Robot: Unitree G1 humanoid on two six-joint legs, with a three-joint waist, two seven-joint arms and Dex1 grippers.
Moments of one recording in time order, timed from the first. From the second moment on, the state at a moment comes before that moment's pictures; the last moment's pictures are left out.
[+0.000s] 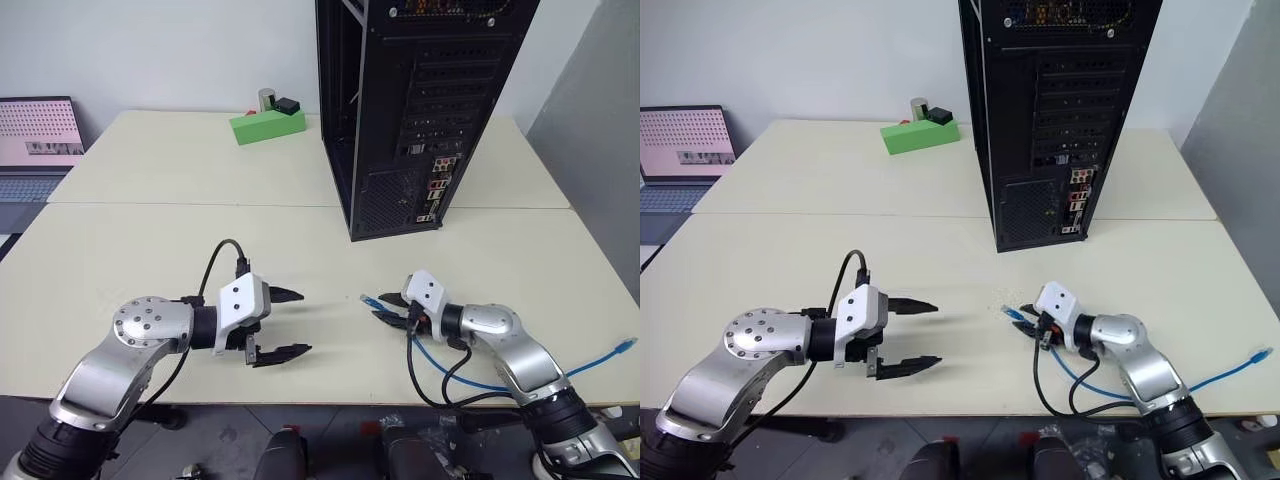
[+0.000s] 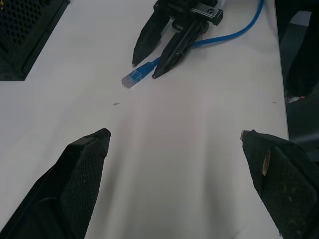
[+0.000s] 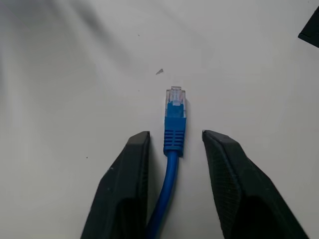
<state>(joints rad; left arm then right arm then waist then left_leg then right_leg) -0.14 0.83 -0.05 -0.40 -0.38 0.38 -1.07 -0.29 -0.50 0.28 -0.05 0.11 0.28 0.82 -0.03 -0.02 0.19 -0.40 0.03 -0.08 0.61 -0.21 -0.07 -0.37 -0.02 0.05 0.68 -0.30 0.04</state>
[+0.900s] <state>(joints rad) -0.40 0.64 -0.23 -0.08 -0.26 0.21 -1.15 -0.42 -0.52 0.34 -0.18 0.13 0.32 1.00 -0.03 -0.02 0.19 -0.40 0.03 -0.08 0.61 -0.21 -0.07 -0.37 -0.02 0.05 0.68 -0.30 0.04</state>
